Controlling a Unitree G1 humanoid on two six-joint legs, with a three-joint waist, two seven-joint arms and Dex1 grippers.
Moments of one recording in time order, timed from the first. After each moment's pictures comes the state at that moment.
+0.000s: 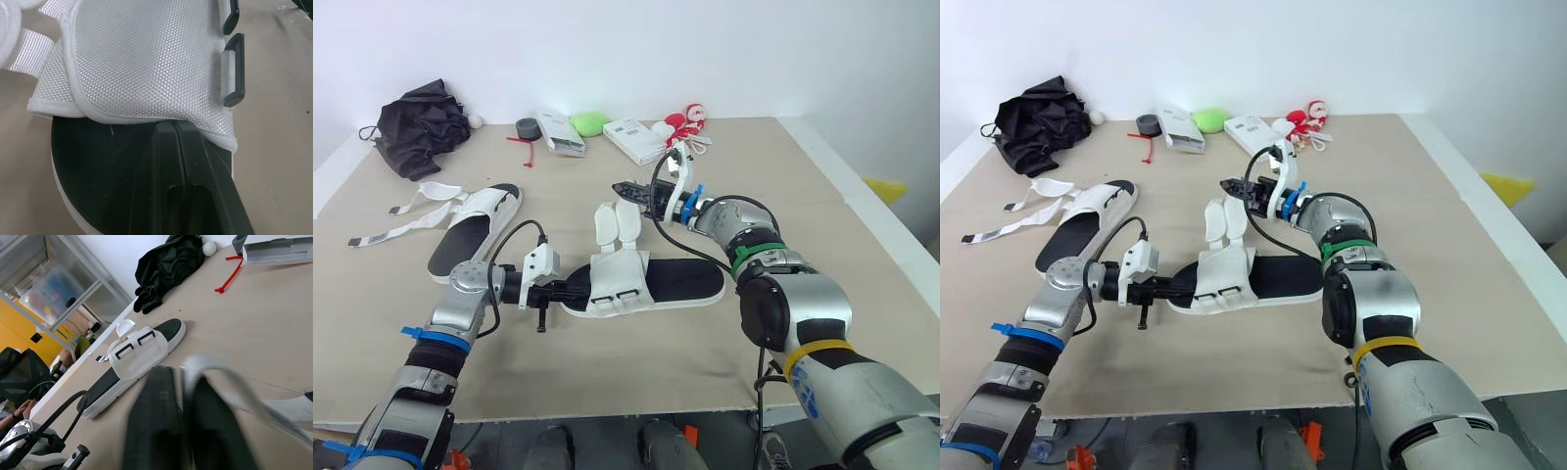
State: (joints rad) left arm -0.54 0.48 -0.15 0.45 -0.23 -0.02 -1.38; right arm -1.31 -0.20 -0.24 1.28 0.31 0.43 0.94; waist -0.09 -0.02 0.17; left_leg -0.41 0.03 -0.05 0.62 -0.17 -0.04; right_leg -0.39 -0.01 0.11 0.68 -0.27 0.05
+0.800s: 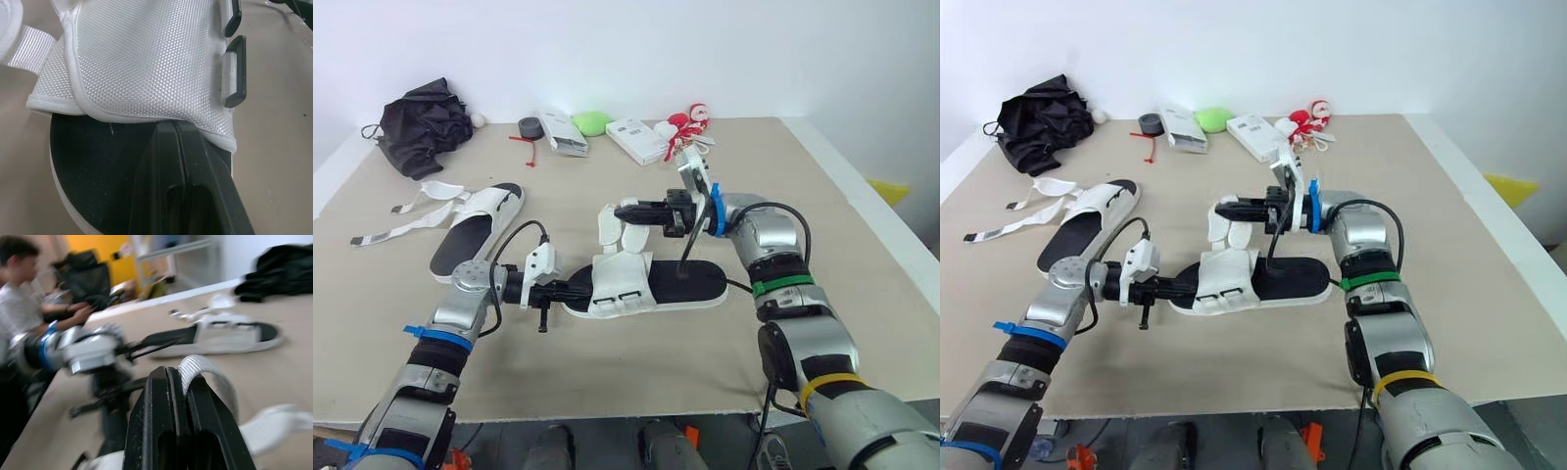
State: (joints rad) left arm -0.55 0.48 -0.16 0.46 -0.24 0.00 -1.40; right arm -1.00 -0.30 0.02 0.63 0.28 0.36 1.47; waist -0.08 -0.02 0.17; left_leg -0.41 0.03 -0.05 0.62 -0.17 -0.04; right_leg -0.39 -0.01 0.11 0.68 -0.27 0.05
